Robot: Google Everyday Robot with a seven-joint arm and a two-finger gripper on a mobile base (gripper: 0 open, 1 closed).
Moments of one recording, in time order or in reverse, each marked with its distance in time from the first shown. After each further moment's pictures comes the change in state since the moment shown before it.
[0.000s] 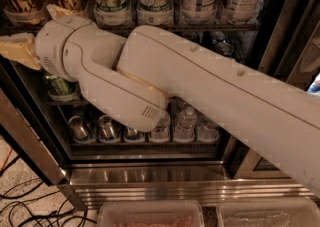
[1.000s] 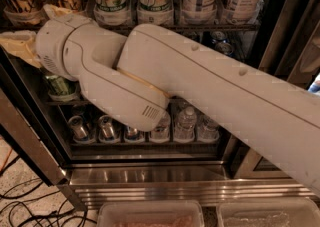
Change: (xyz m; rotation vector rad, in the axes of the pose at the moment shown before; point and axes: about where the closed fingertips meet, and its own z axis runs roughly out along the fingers) arm -0.001 -0.001 -0.001 0.006 0.002 -0.005
